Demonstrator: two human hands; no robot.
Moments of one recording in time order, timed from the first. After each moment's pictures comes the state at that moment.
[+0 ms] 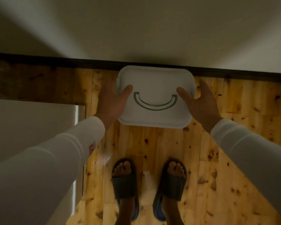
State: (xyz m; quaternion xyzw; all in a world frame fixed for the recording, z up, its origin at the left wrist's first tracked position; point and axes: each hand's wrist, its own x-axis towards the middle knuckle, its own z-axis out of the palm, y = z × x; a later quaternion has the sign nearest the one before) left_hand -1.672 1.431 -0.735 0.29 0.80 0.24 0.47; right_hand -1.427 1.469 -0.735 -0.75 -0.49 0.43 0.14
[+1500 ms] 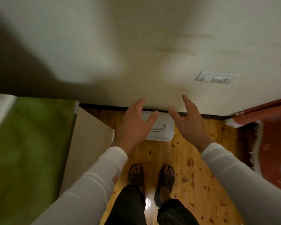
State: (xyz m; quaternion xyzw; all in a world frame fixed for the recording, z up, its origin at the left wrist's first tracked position) left_hand -1.661 1.353 -0.294 0.51 0.73 0.24 0.37; right_hand -1.483 1.393 -0.298 -0.66 -0.61 0.39 0.21
